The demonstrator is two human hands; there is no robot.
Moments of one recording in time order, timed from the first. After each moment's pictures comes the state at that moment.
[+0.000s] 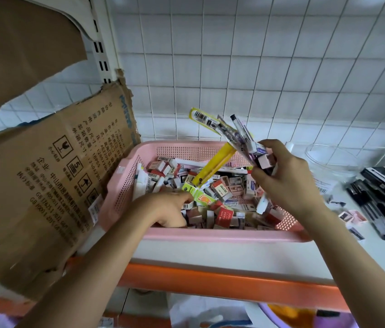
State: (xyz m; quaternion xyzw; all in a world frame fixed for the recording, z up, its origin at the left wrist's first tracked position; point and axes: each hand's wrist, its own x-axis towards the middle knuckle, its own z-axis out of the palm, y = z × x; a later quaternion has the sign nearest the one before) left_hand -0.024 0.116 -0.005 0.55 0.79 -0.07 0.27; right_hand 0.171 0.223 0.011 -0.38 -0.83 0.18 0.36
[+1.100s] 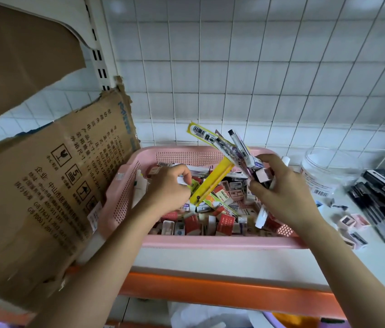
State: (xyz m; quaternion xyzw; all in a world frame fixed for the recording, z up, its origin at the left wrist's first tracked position) left_hand -0.026 0.128 -0.005 0.47 0.77 0.39 0.19; right_hand 0.174 0.222 -0.001 -0.39 -0.83 0.20 0.33
